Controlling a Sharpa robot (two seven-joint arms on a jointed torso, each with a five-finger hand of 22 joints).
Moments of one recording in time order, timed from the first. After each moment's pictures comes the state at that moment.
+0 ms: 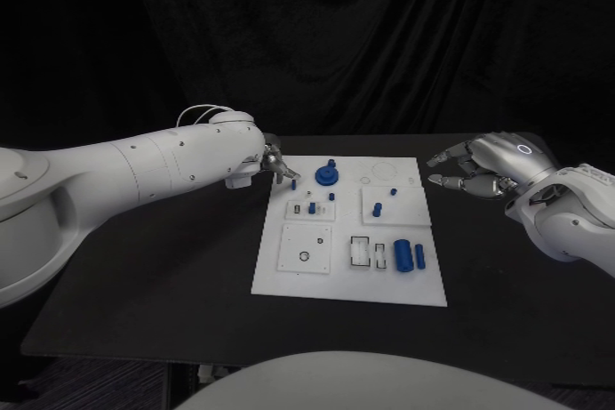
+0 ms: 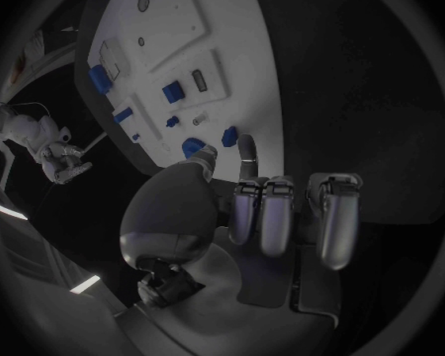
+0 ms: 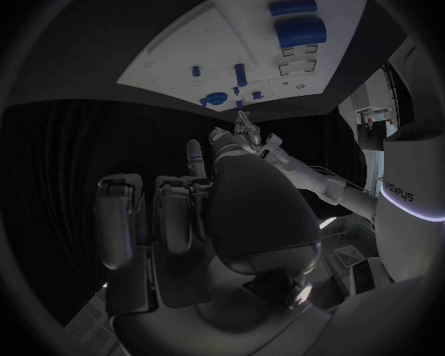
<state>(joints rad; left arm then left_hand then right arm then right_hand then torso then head) 1.33 -0.49 -0.21 0.96 -1.09 0.16 -0.44 1.04 -0.03 0.09 0.26 0.18 1.01 0.03 0.43 0.95 1.47 -0.03 1.57 1.31 1.47 -0.07 1.57 1.31 0.01 1.47 0.04 1.53 1.31 1.32 -1.00 -0.25 1.56 -1.61 -0.58 0.01 1.39 0.01 -0.02 0.28 0.41 0.96 0.03 0.08 0.15 1.46 -0.06 1.52 1.31 1.46 -0.11 1.57 1.31 0.02 1.47 0.00 1.57 1.31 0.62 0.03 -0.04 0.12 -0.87</state>
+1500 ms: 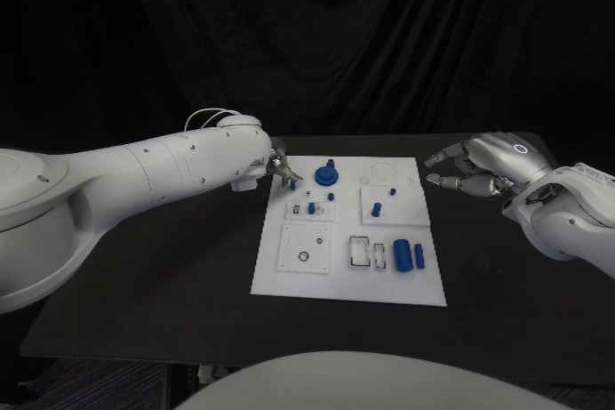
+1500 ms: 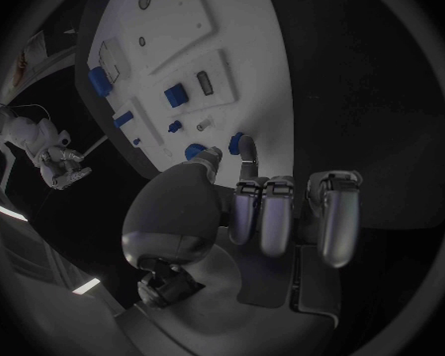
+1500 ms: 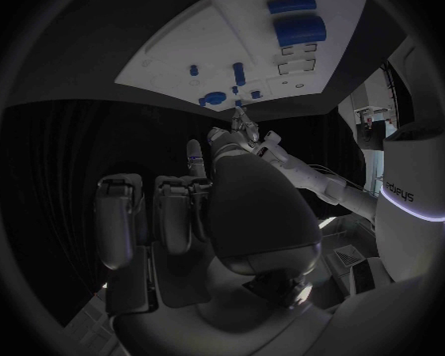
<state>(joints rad) 1.31 -0.45 -0.21 0.91 -1.10 0.17 -0.42 1.07 0.00 0.09 0.25 0.30 0.98 0.04 0.39 0.99 1.46 -0.03 1.57 1.31 1.47 -0.07 1.57 1.31 0.01 1.47 0.04 1.49 1.31 1.32 -0.99 -0.25 1.56 -1.61 -0.58 0.01 1.41 0.01 -0.01 0.28 0.44 0.96 0.03 0.08 0.15 1.46 -0.06 1.52 1.31 1.46 -0.11 1.57 1.31 0.02 1.47 0.00 1.57 1.31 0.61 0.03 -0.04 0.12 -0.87</state>
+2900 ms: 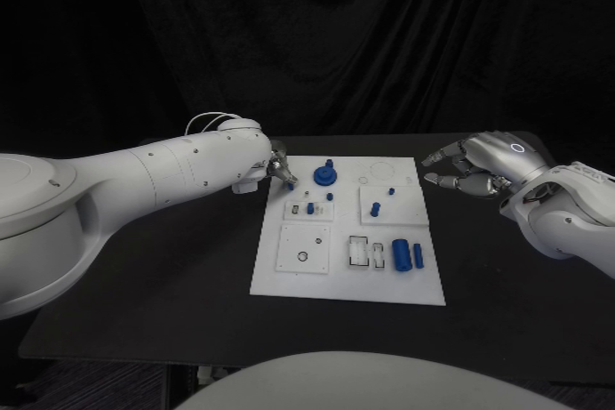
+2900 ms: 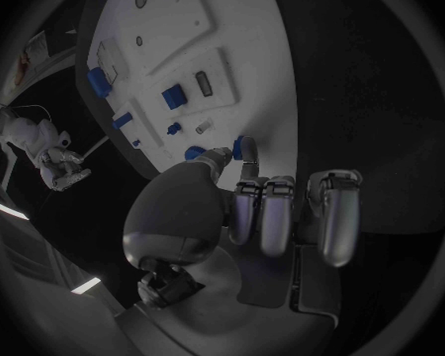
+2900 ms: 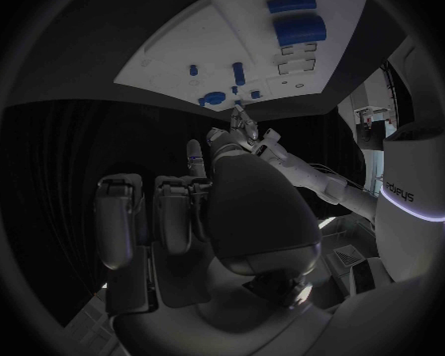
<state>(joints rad) 1.30 -0.42 -0.21 0.87 -1.10 0.17 -0.39 1.12 0.00 0.20 0.20 0.46 0.98 0.04 0.32 1.01 1.46 -0.03 1.57 1.31 1.47 -0.07 1.57 1.31 0.01 1.47 0.04 1.48 1.31 1.32 -0.99 -0.25 1.56 -1.61 -0.58 0.01 1.41 0.01 -0.01 0.28 0.45 0.96 0.03 0.08 0.14 1.46 -0.06 1.52 1.34 1.46 -0.11 1.57 1.31 0.02 1.47 0.00 1.57 1.31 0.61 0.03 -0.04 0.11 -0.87</state>
